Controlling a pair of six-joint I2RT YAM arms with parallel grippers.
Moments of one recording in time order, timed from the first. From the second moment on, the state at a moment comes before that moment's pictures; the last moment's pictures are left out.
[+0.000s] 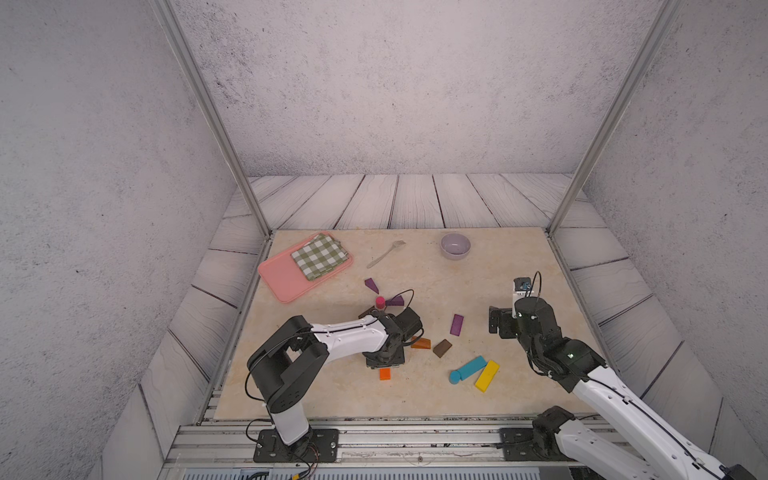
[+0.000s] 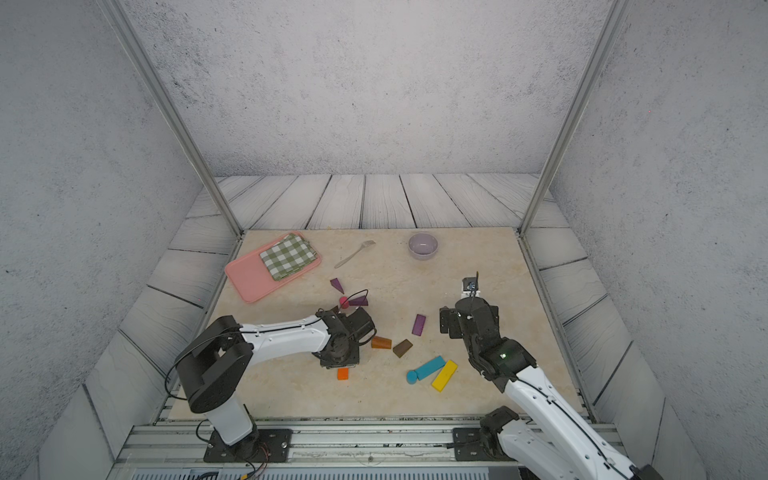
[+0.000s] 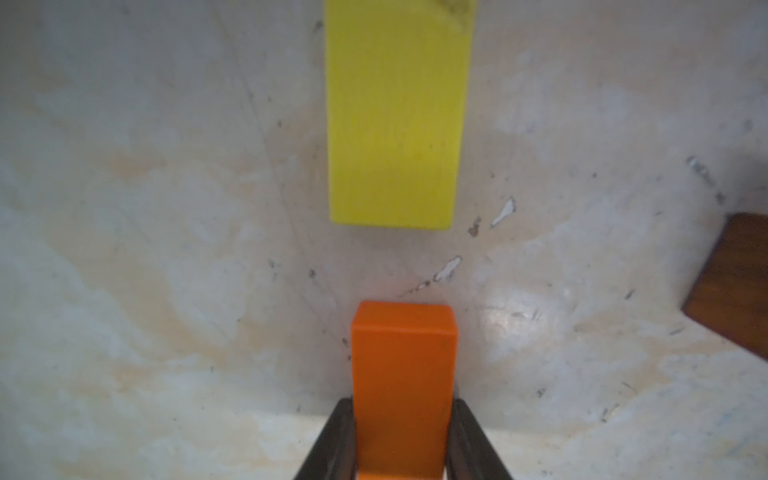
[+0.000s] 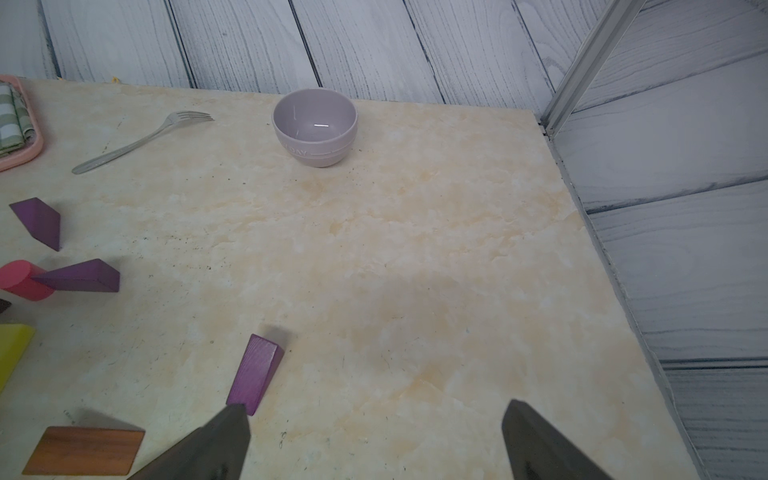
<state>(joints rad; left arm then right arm) -0.90 1.74 1.02 -0.78 -0.12 -0.96 0.50 0.81 0.68 -0.50 0.42 0.24</state>
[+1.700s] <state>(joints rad) -0.84 1.81 1.11 -0.85 -0.12 -0.88 0.50 0.79 0.67 -0.49 0.42 0.23</state>
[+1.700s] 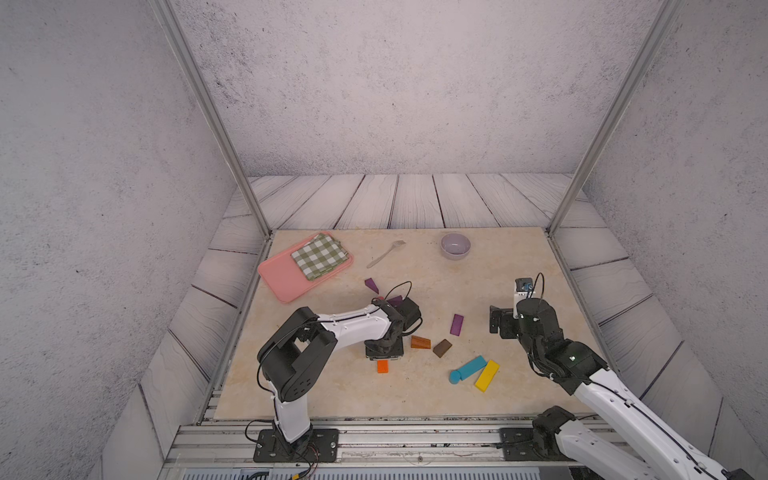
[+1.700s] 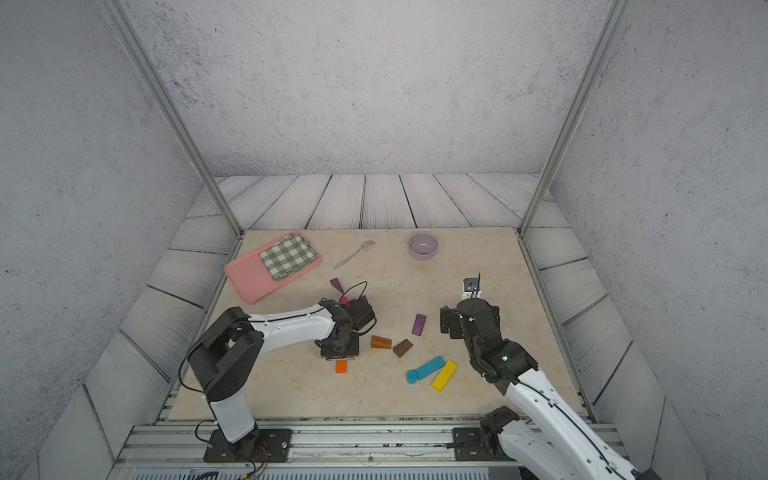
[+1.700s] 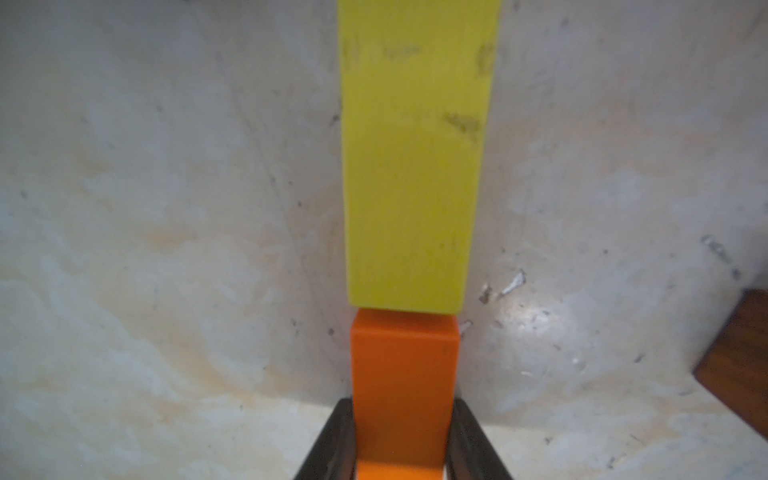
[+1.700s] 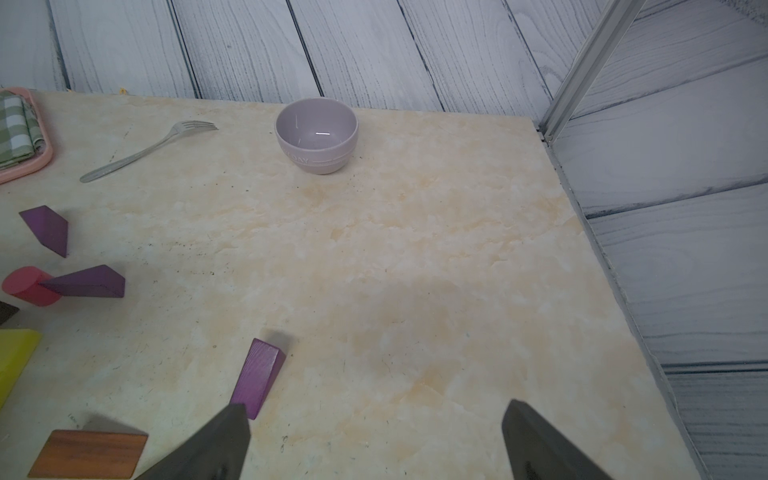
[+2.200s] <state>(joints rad) -0.84 1.83 1.13 -0.87 -0.12 -0.88 0.50 0.79 0.67 -0.49 0.42 0.23</state>
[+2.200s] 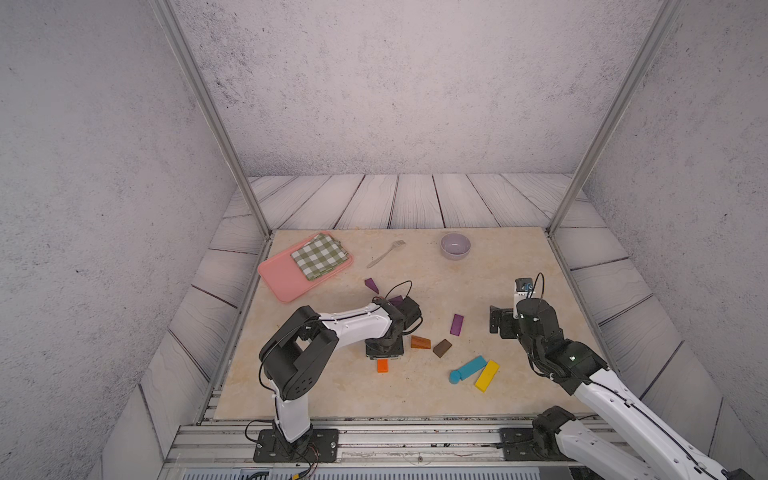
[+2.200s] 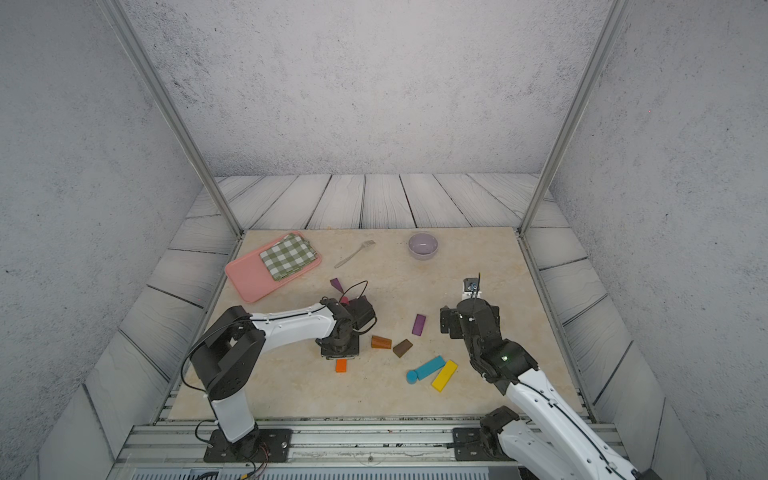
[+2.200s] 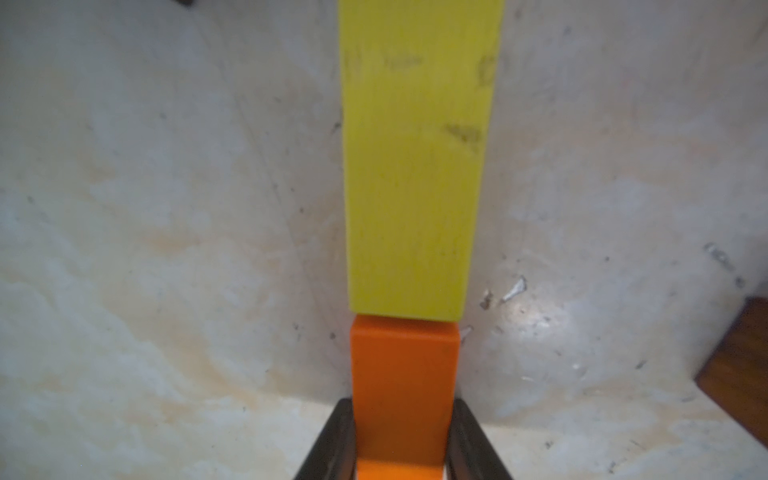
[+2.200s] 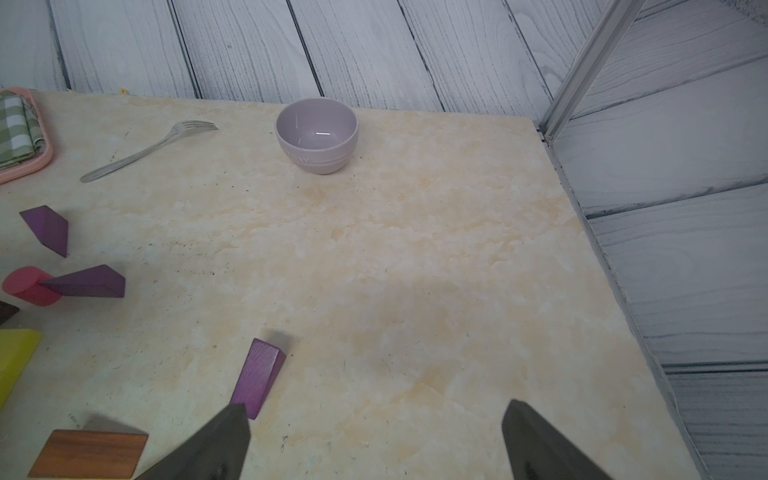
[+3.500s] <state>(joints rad) -0.81 1.80 1.14 -0.88 -0.17 -0.86 0.50 0.79 0.66 -0.49 0.37 0.23</state>
